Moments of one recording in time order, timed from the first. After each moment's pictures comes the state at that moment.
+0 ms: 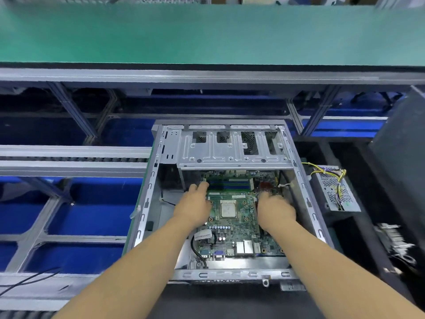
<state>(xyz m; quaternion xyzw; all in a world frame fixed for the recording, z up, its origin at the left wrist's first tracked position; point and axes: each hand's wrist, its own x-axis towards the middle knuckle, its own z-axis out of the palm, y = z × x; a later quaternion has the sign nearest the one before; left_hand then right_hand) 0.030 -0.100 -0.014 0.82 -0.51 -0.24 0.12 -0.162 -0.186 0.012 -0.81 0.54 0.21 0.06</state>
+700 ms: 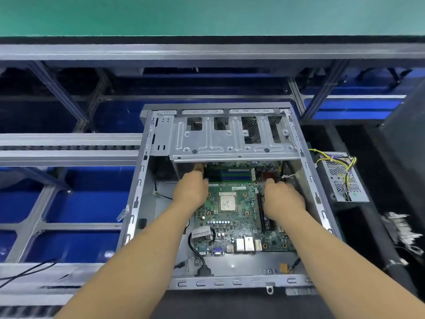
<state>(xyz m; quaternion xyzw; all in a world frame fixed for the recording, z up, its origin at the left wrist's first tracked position) 0.039 -0.135 -0.030 0.86 -0.44 -0.22 0.14 -0.167 -0.203 0.011 -0.81 0.54 0.20 0.09</state>
